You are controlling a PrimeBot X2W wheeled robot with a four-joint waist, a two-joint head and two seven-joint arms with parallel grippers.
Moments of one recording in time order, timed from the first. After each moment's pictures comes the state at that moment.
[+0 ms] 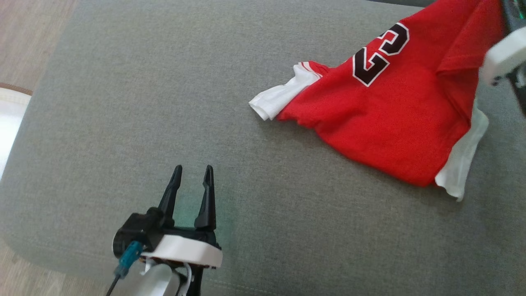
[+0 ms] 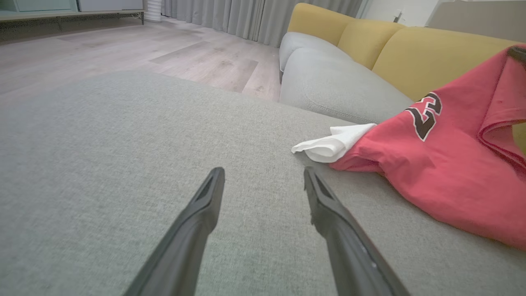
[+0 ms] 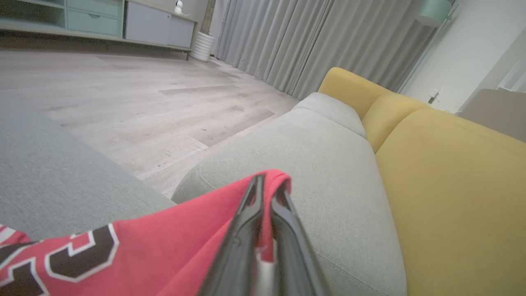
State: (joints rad) left arm -0.14 0.14 -0.48 0.22 -0.52 0.10 -0.25; right arm -0.89 -0.45 0.28 0.73 0.04 0.13 -0.11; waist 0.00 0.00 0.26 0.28
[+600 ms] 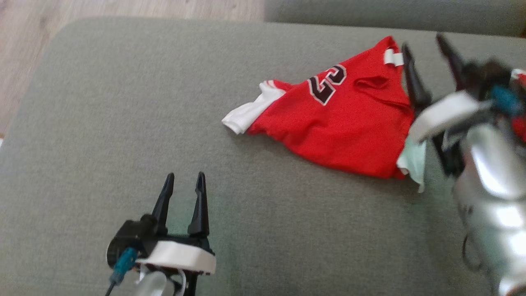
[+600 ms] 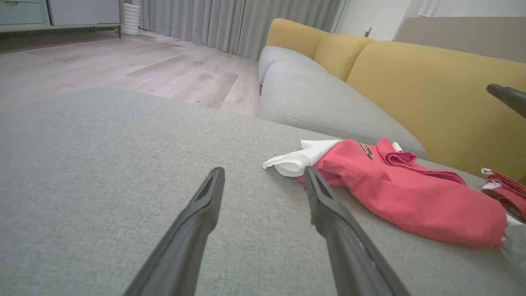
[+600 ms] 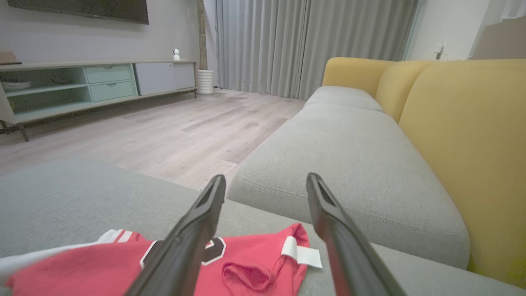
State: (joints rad) left arm -0.13 0.14 -0.44 0.24 -0.51 0.10 -0.25; right arm -0.70 -0.25 0.27 0.73 0.21 0.13 -0.23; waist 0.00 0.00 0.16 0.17
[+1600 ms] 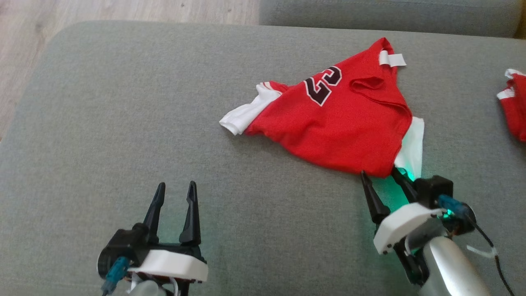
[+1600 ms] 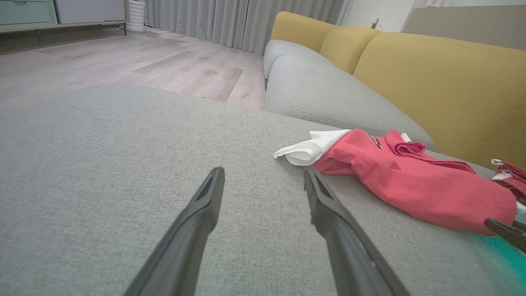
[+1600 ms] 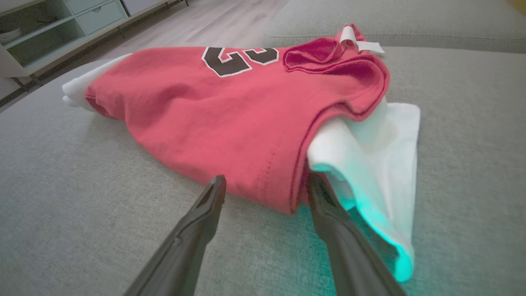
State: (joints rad) left arm -0.08 0.17 -0.43 0.21 -0.51 0.11 -0.25; right arm -0.19 -0.08 0.17 0.46 0.17 0.13 -0.03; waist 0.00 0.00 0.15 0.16
